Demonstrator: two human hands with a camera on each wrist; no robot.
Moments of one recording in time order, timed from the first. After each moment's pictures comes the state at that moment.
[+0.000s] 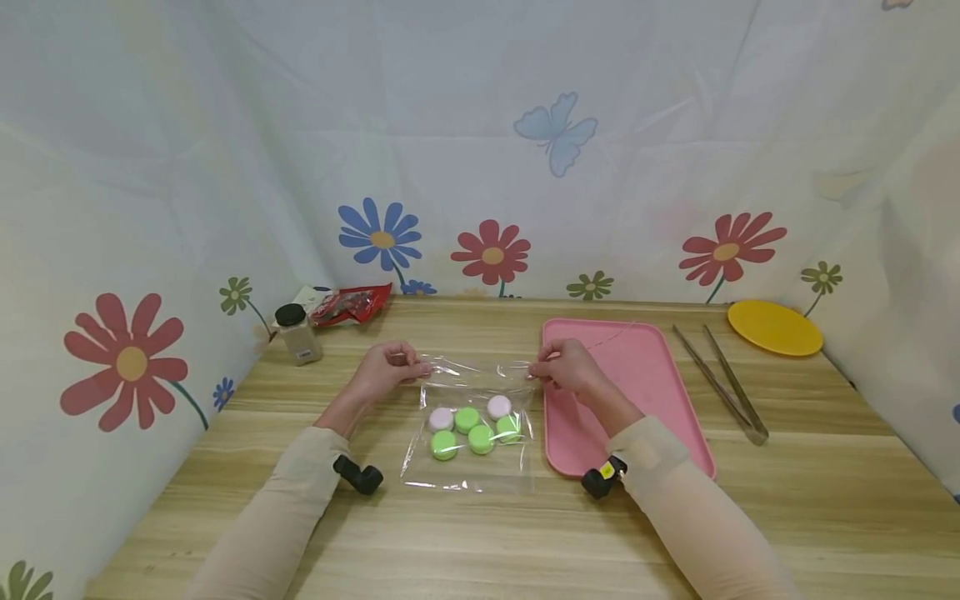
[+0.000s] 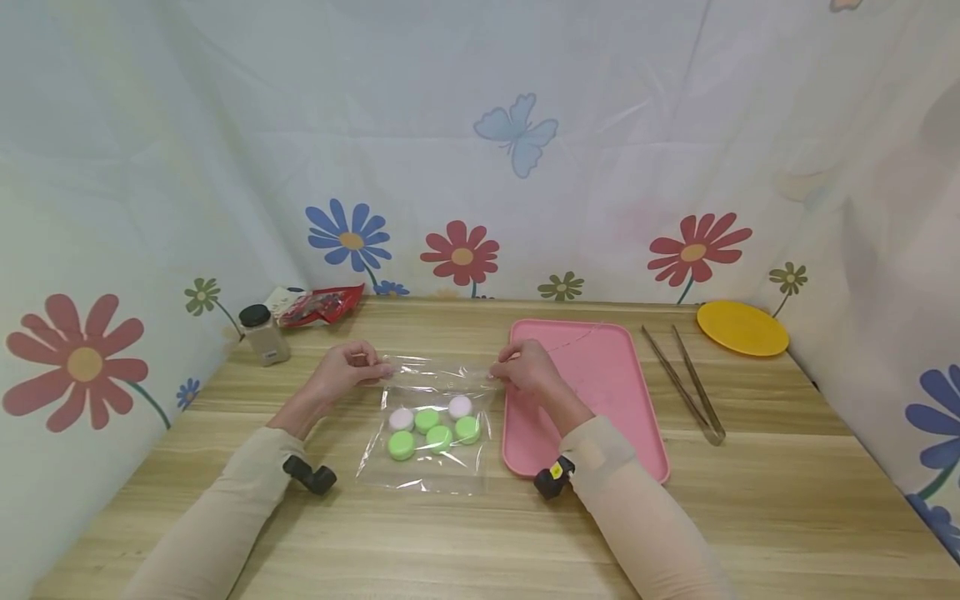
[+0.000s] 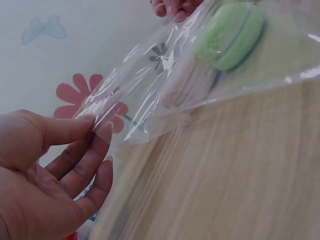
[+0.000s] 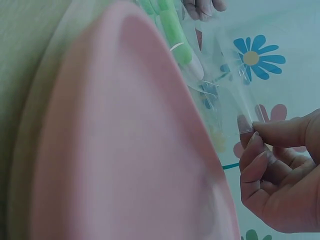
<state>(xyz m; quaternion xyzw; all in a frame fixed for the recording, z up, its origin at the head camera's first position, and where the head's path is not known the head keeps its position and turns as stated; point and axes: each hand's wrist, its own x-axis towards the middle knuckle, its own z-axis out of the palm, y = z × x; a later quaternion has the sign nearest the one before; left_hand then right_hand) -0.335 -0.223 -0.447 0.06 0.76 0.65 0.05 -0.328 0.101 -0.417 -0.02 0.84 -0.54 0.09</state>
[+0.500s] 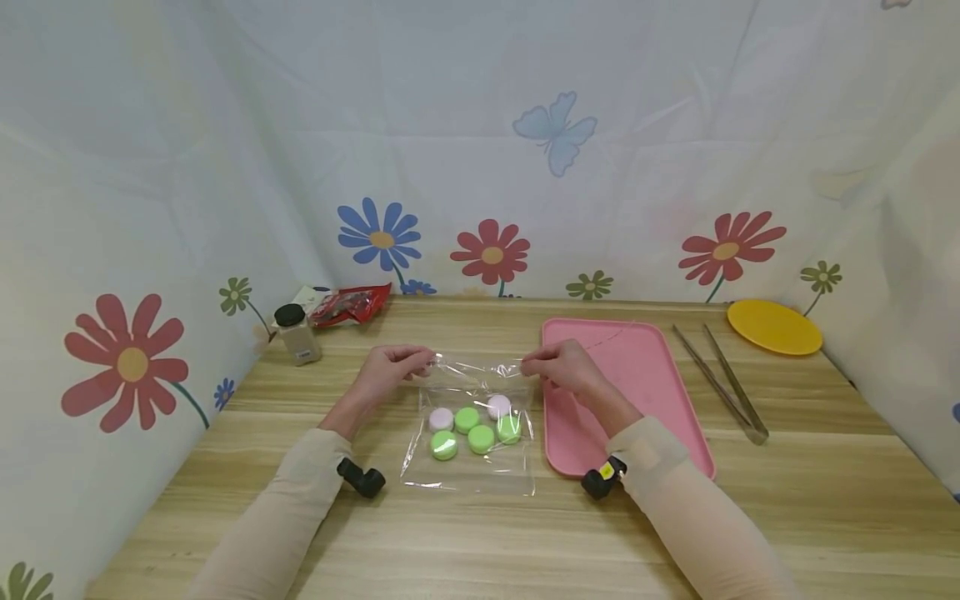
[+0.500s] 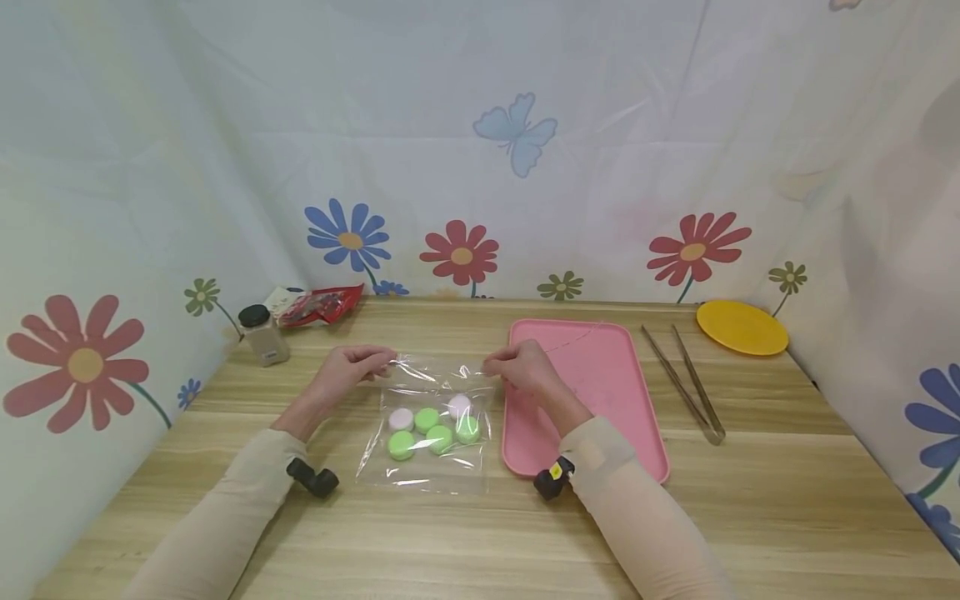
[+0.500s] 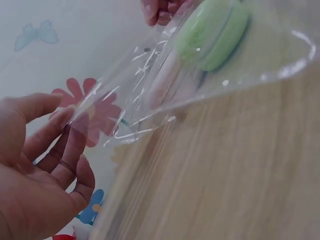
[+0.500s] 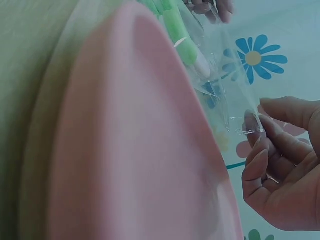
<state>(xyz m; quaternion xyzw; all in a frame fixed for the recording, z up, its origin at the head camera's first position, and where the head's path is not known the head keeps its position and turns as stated) -0.331 -0.218 -0.446 0.06 0.80 0.60 0.03 -0.326 0.102 -0.418 -0.04 0.84 -0.54 0.10</state>
